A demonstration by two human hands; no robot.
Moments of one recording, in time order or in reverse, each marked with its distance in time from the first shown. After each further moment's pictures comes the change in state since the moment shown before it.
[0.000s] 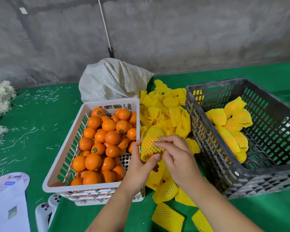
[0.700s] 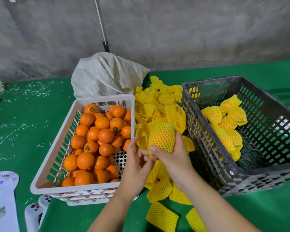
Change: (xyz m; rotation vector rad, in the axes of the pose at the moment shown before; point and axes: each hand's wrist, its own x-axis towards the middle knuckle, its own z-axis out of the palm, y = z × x) left_hand -0.010 0.000 0.010 0.029 -0.002 0.156; right_hand 0.007 0.003 0.012 0.727 0.025 0.772
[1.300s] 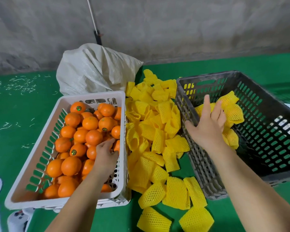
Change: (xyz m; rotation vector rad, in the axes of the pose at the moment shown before) left_hand 0.079 -0.041 -0.071 0.657 0.111 -0.238; right_hand 0.125 -0.023 -0.122 -1.077 0.356 -0.126
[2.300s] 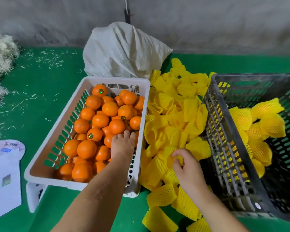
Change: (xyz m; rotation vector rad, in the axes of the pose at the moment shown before) left_hand 0.033 -0.023 0.024 1.216 -0.229 -0.097; right_hand -0.106 -0.023 0.089 0.361 -0.421 -0.178
